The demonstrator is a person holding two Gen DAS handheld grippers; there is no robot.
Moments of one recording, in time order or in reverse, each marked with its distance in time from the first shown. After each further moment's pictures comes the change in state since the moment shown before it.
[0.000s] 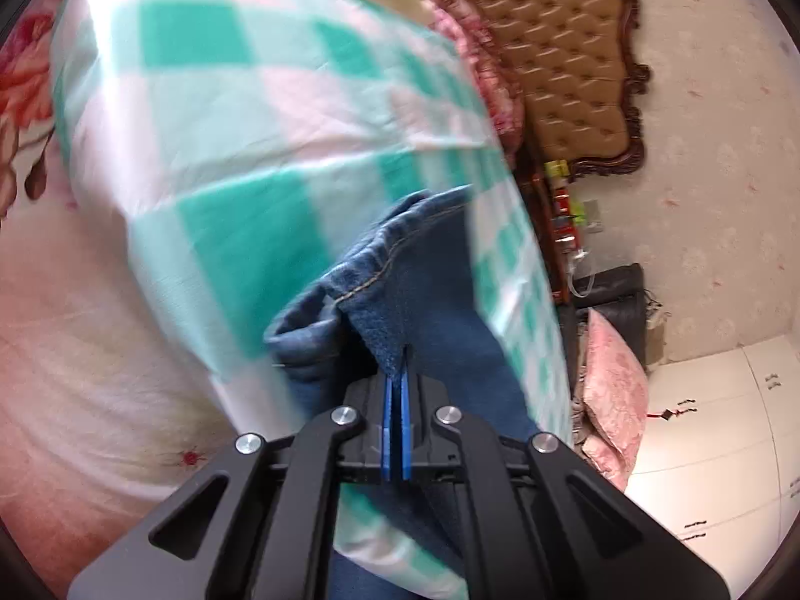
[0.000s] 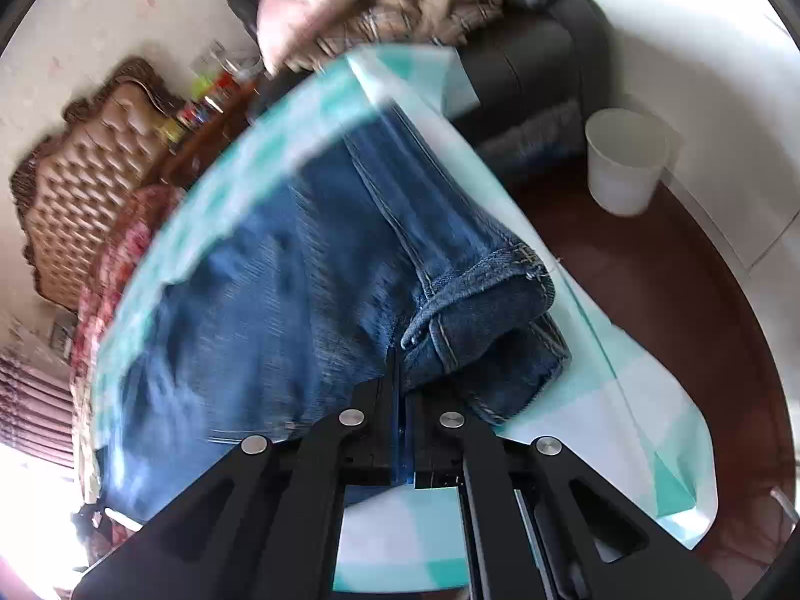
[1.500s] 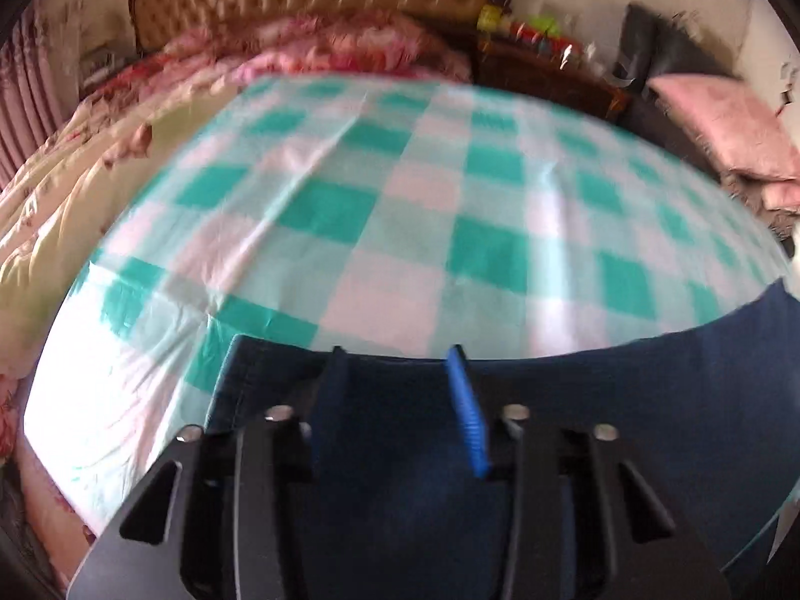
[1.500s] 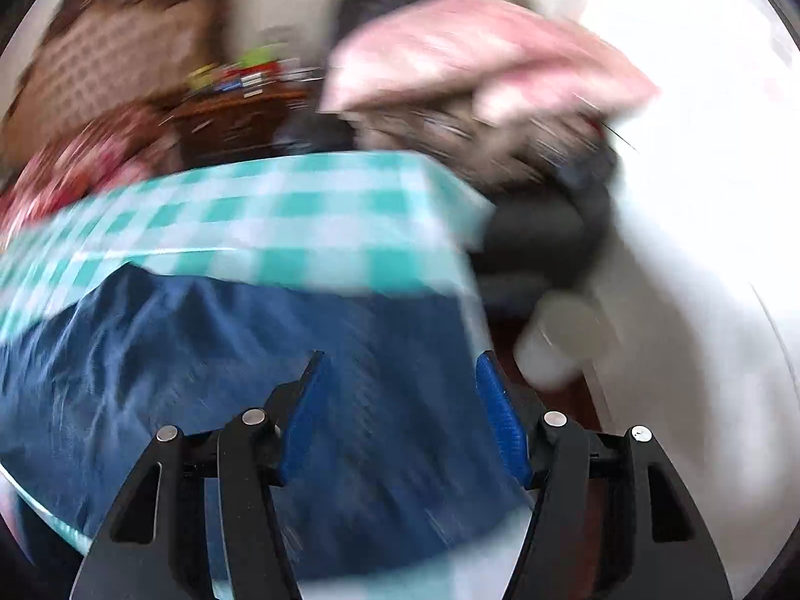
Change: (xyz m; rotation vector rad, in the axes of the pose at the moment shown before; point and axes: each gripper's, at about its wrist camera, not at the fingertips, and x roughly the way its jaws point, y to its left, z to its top) left arm 0.122 -0.115 0.000 0.884 0.060 0.530; right arm 0.017 0.116 0.045 -0.556 -0.182 -0.302
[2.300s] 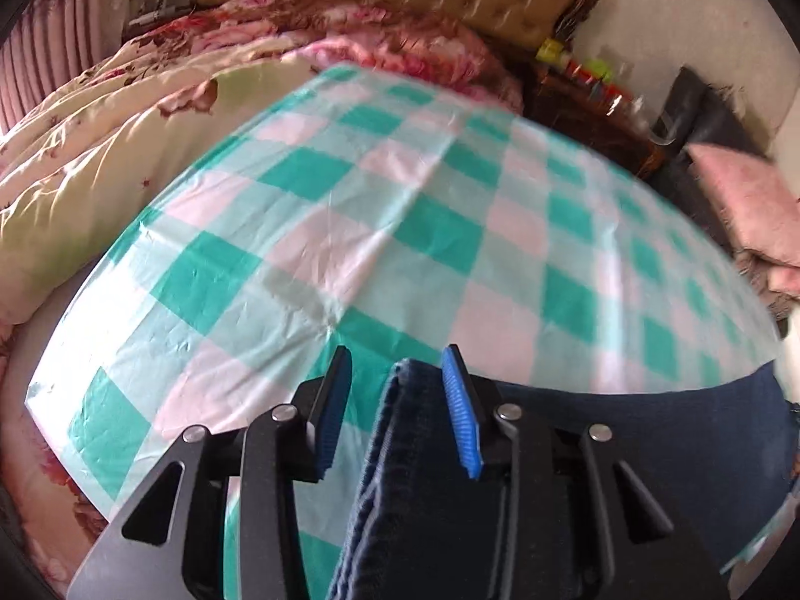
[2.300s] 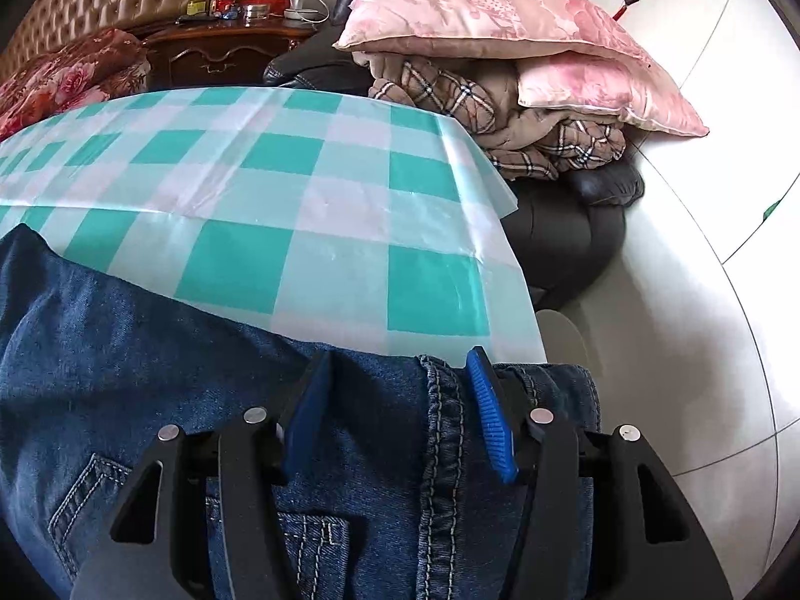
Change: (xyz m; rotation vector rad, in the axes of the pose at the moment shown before) left arm -0.030 0.064 0.005 -0.183 -0.042 -0.073; right arm 0.119 0.033 0.014 -0.084 0.092 -0.185
